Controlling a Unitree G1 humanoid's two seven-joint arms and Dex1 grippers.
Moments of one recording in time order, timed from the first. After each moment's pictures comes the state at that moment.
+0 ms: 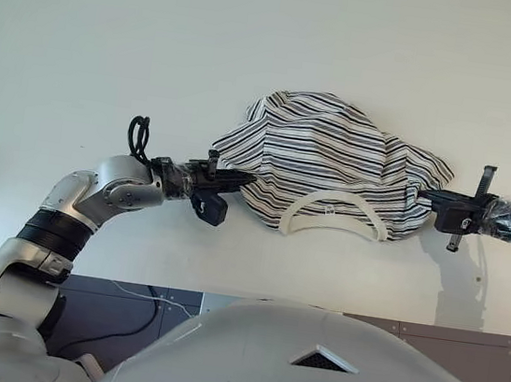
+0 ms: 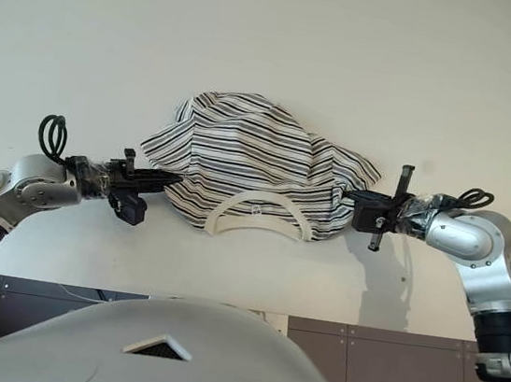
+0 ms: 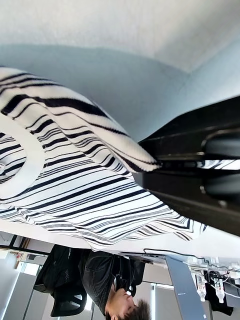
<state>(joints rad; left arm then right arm) -0.08 0.81 -0.44 0.25 0.47 -0.89 -0.46 0.06 -0.97 0.18 0.14 -0.21 -0.55 0.83</state>
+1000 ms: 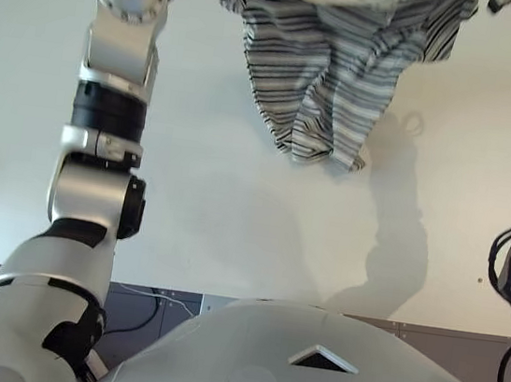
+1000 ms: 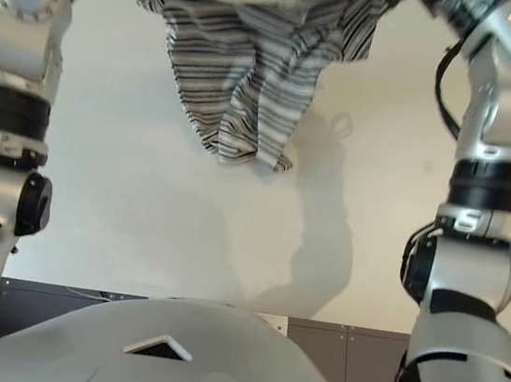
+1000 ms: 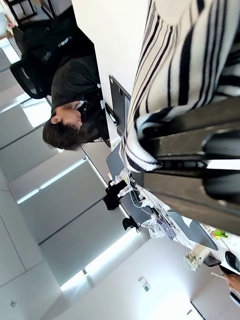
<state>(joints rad) -0.86 0.41 -0.11 0.65 0.03 -0.25 -0.33 -0.83 -0.57 0.03 0.50 0.17 0.09 0.66</state>
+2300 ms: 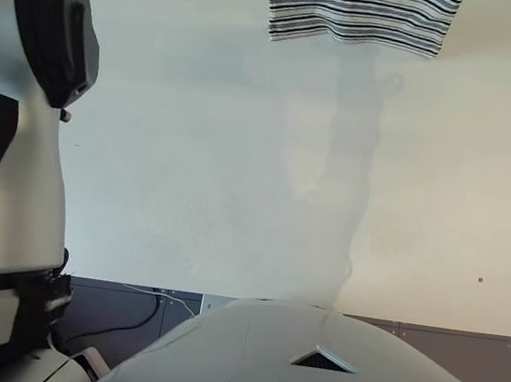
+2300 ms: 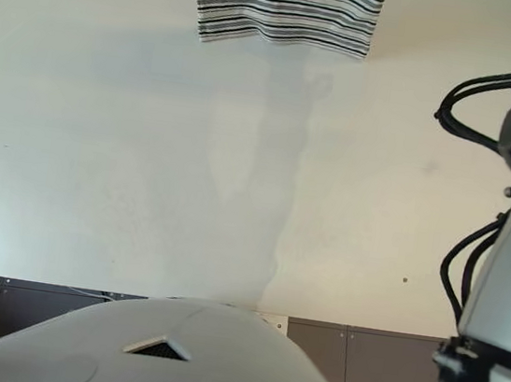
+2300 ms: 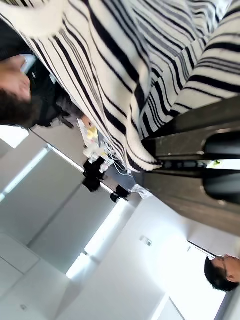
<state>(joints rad) -1.59 0.46 -0.11 1.37 0.37 -0.28 -0.52 -1.58 -0.59 0.08 1.37 -0.33 -0.11 0.46</state>
